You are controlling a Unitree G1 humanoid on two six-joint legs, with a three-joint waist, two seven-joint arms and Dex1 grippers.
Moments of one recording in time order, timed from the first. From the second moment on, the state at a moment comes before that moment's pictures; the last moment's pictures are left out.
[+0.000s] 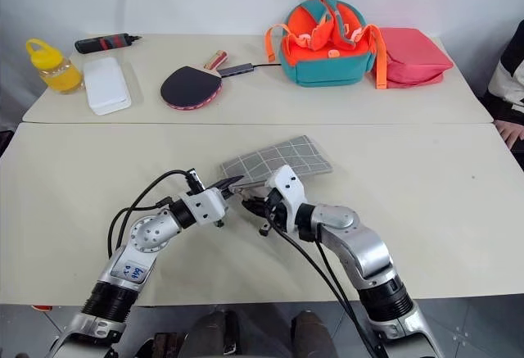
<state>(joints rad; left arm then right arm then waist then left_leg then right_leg) -0.30 0.40 -0.14 0.10 0.28 -0.40 -0.41 -0.39 -0.32 0.24 -0.23 0.38 0.65 0.69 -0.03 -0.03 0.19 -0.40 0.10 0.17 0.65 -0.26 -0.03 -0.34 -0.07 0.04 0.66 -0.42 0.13</state>
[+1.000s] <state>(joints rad) -0.23 0.48 -0.02 0.09 0.03 -0.34 -0.50 -0.52 -0.63 0.06 0.11 0.31 0.37 0.94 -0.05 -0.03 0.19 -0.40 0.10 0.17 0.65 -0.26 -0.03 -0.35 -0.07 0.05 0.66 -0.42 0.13</state>
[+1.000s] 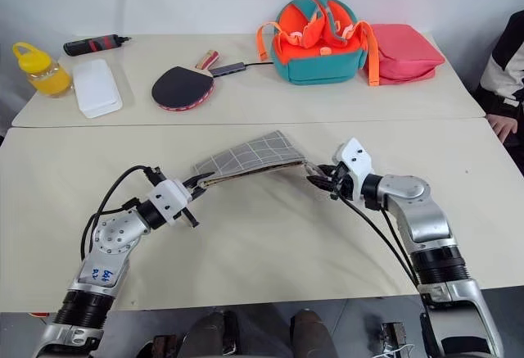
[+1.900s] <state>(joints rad) -0.27 0.44 -0.04 0.12 0.05 -0.34 -0.50 -0.55 -0.48 0.20 0.01 0.07 0.06 0.84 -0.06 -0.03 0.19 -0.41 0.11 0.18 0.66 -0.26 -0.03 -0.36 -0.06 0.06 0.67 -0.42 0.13</state>
